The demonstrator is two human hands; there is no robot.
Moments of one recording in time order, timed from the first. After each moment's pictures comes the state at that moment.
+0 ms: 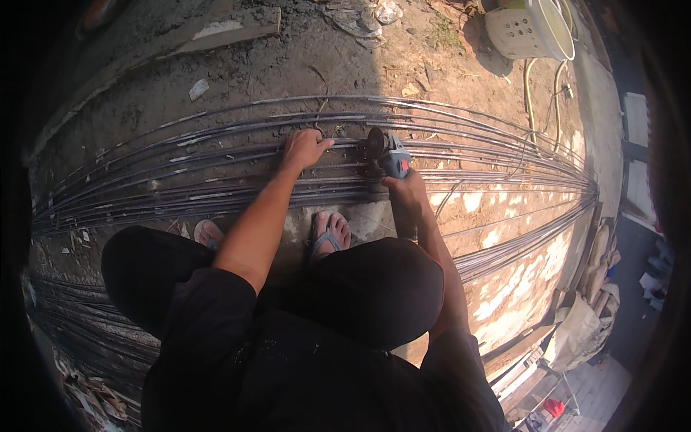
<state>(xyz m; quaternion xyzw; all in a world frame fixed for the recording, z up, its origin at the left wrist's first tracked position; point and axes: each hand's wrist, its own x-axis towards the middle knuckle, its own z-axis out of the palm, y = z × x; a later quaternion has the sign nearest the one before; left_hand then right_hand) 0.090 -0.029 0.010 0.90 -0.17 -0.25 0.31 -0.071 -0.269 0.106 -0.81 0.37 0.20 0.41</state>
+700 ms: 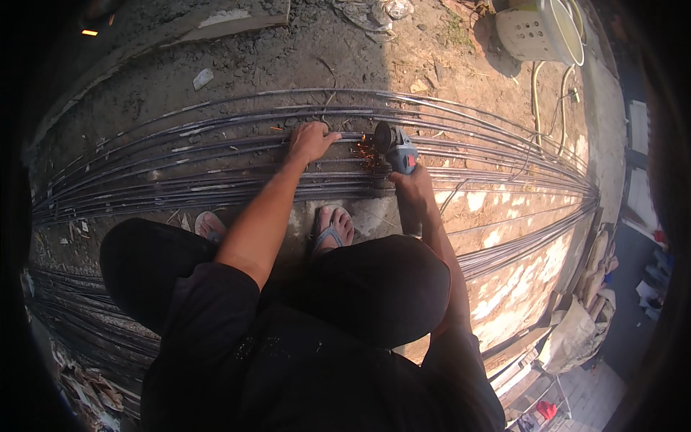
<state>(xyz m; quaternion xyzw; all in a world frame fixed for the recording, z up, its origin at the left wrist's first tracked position) 0.093 -0.030 0.009 0.89 -0.17 -0.28 0.31 -0.064 -0.265 0.113 -0.83 0.36 0.19 0.38</state>
